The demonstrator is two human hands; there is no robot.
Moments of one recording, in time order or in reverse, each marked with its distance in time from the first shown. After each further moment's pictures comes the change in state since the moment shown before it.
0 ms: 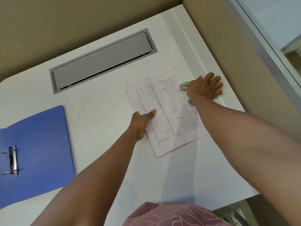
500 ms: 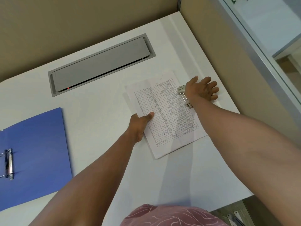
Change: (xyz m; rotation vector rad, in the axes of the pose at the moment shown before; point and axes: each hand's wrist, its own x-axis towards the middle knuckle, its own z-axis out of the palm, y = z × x) left_hand -0.001 0.002 -0.001 -0.014 0.004 -0.012; right_hand -0.002 -0.004 -0.013 0.118 -0.075 0.062
